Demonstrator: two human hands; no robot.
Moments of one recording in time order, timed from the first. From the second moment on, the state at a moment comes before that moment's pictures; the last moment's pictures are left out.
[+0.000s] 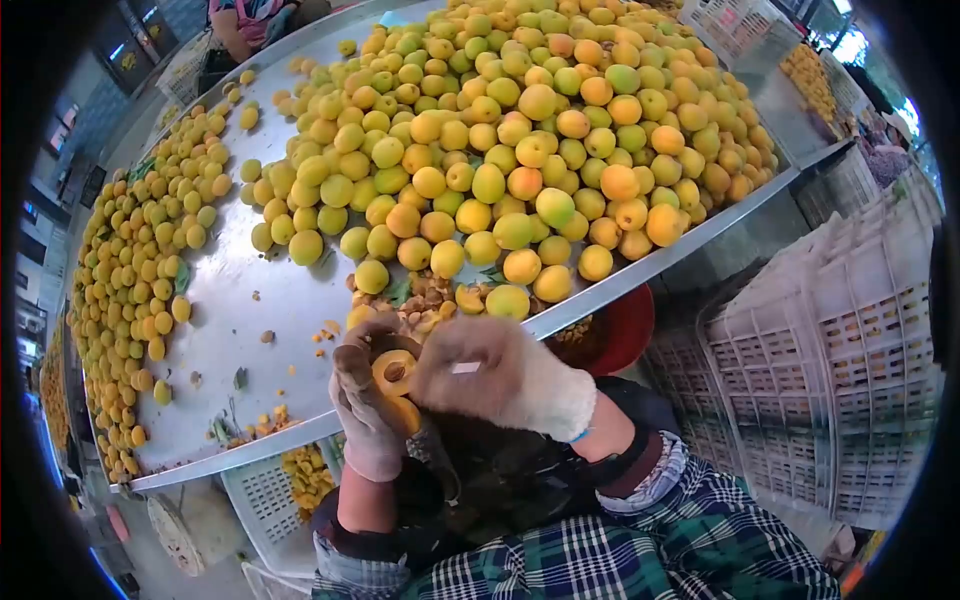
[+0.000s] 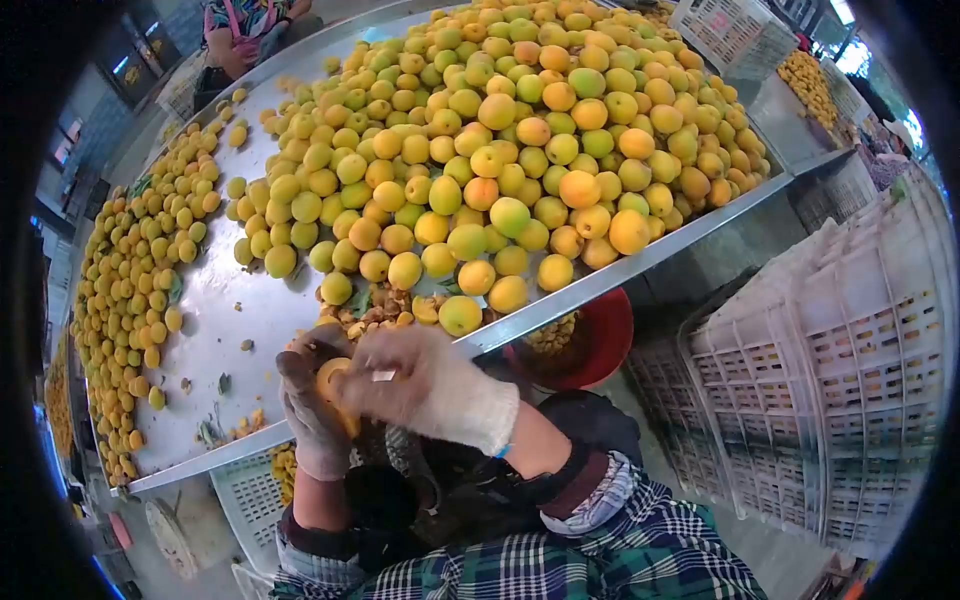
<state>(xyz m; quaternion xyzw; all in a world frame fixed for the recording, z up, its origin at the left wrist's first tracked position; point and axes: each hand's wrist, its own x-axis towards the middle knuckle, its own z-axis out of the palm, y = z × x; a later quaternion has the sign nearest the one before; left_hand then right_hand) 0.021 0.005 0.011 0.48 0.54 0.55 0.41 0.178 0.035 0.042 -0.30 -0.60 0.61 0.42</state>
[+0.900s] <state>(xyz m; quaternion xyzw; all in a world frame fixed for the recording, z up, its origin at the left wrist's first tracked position) 0.044 0.009 0.009 0.16 0.40 0.61 0.66 0.146 0.012 0.012 -0.48 -0.57 0.43 0.51</state>
